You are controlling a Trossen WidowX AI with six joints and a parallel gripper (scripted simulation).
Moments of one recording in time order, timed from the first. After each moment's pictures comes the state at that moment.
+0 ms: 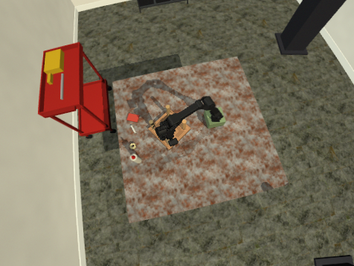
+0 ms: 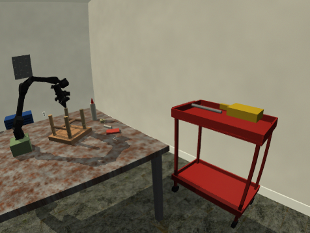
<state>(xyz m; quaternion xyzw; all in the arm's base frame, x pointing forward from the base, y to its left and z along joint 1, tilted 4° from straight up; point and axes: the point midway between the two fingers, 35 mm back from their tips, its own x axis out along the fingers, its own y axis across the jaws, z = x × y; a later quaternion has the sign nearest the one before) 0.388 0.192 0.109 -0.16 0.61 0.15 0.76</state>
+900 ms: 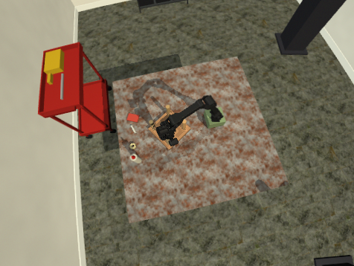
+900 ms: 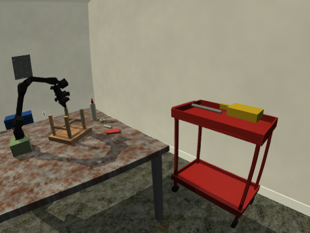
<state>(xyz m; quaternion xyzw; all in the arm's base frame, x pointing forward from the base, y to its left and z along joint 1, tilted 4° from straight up) 0.388 0.191 0.107 -0.15 0.60 0.16 0.77</state>
